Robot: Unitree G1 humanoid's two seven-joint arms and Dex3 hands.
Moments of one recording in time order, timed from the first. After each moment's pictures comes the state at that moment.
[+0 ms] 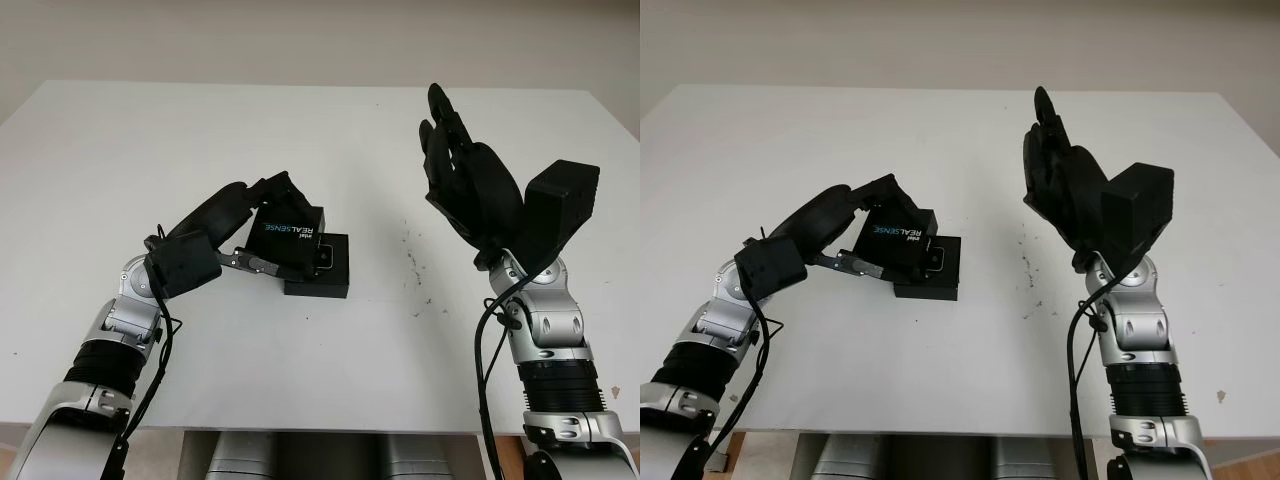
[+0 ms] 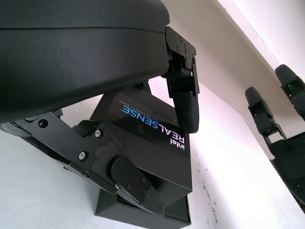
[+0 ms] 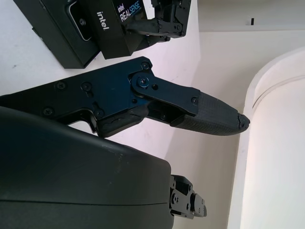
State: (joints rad) left arm -0.55 0.38 -0.12 0.50 0.16 -0.41 -0.41; right arm -0.48 -0.28 -0.11 0.15 0.15 0.16 0.27
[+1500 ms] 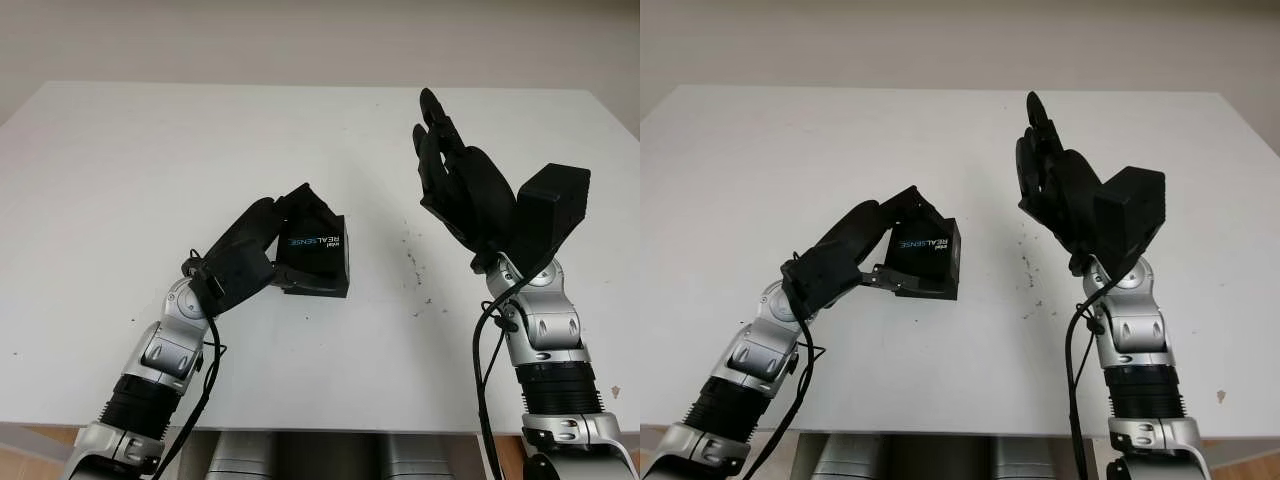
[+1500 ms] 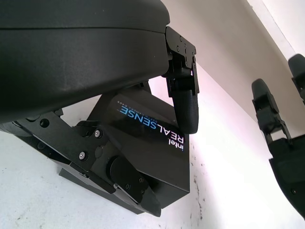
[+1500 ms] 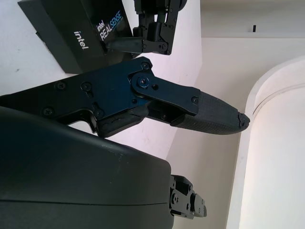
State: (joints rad) left arm -0.44 0.28 -0.19 0.23 0.26 -0.10 -0.27; right arm -0.47 -0.27 -0.10 0.15 0.14 0.13 0.29
